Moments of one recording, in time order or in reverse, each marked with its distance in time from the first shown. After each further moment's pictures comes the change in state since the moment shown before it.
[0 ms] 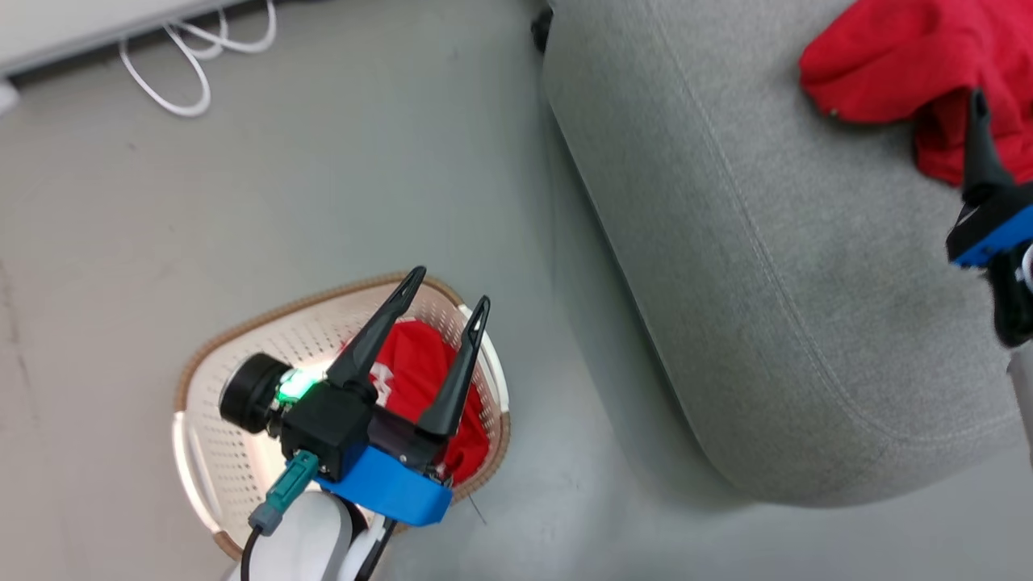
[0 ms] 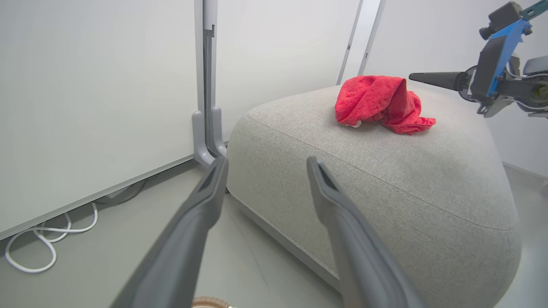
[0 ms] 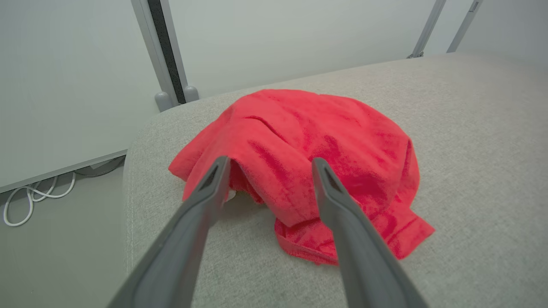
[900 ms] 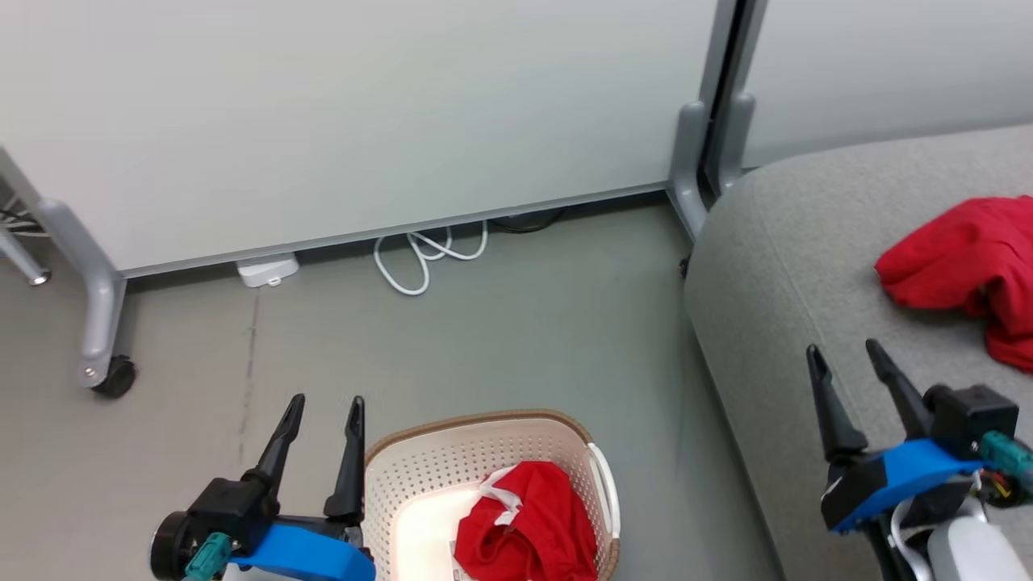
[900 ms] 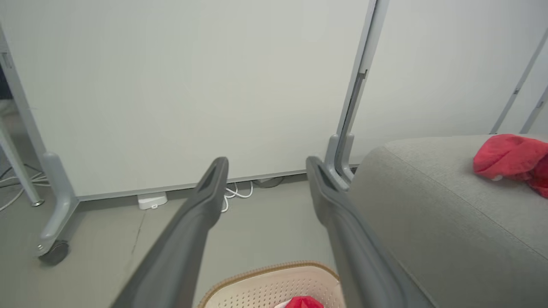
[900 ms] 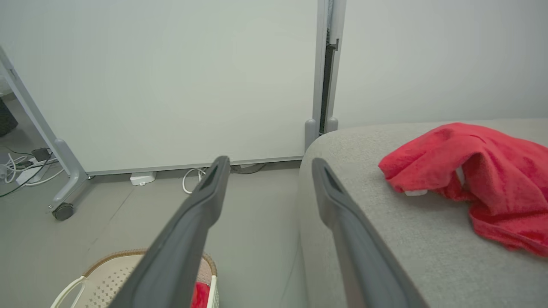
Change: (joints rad) left arm 0.247 -0.105 0.301 0.148 -0.025 0.000 0.000; right arm 0.718 0.208 -0.079 -0.699 -0.209 0.000 0.128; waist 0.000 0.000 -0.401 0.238
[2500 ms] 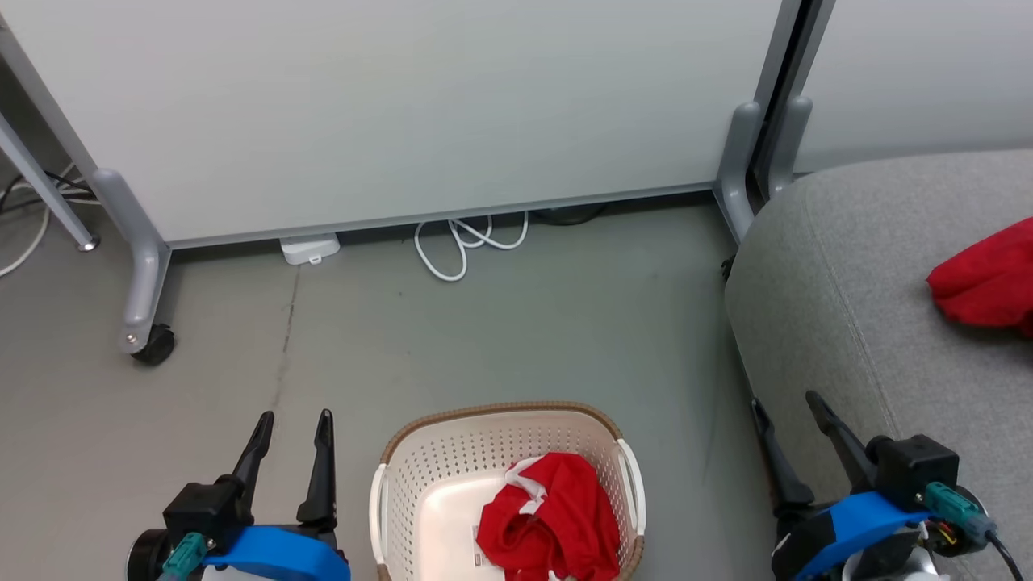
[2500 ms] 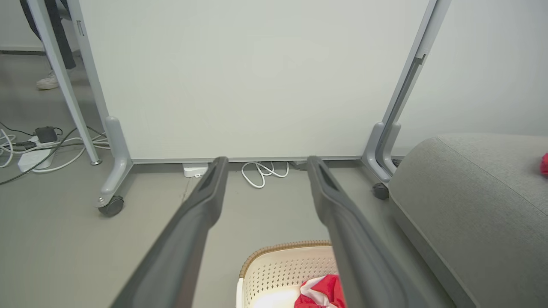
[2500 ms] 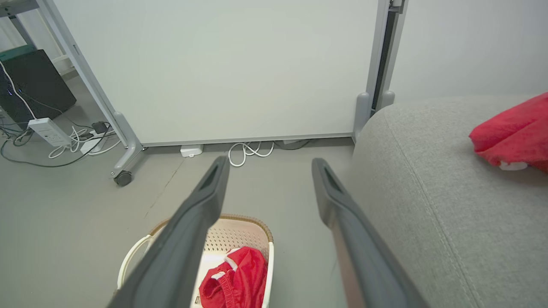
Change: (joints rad) left arm -0.011 0.018 0.058 0.100 -0.025 0.000 0.000; right arm 0.158 0.112 0.036 -0.152 -0.047 0.000 0.072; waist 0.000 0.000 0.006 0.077
